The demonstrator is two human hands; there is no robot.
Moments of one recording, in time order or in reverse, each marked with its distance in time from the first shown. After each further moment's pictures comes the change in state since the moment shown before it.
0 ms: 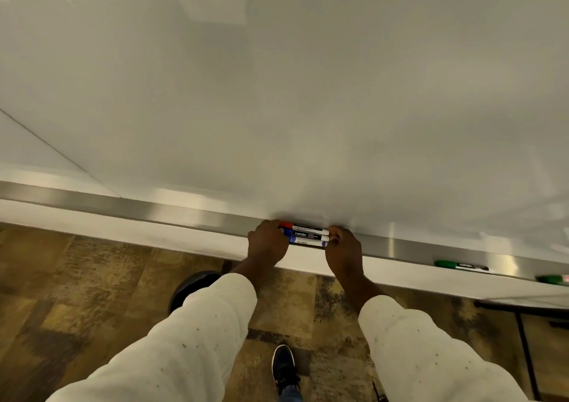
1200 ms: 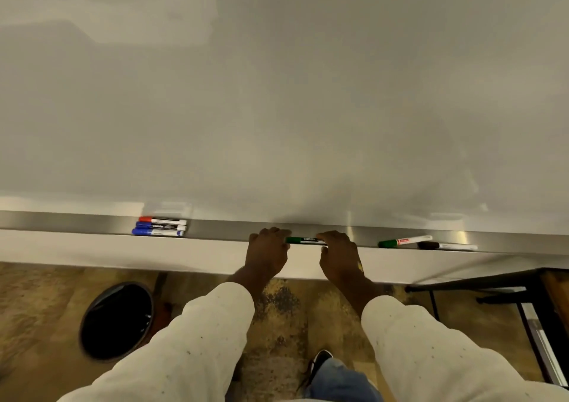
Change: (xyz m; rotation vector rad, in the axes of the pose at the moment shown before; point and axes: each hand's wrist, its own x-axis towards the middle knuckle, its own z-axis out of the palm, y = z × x) left_hand -0.108 0.281 0.223 0.277 0.060 0.402; right_hand 0.031 0.258 -0.285 -0.368 -0.040 -0.255
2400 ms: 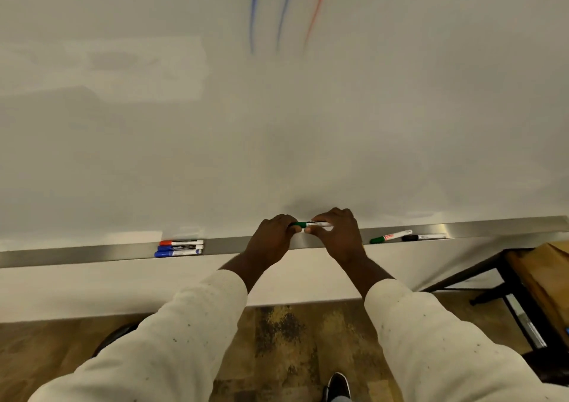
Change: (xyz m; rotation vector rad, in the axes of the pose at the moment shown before) left_hand -0.049 0.014 -0.105 -0.219 0.180 0.374; right_hand -0.046 -0.084 -0.087 0.232 0.366 -0.111
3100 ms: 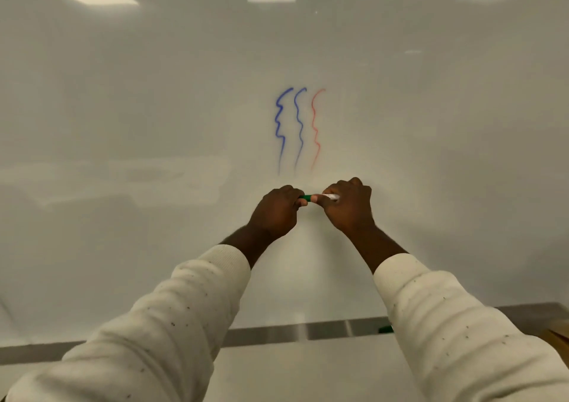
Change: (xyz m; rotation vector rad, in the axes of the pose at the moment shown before) left_hand 0.041 0.122 -0.235 0.242 0.446 0.371; right_hand 0.074 -0.202 -0.181 -0.415 0.367 -0.225
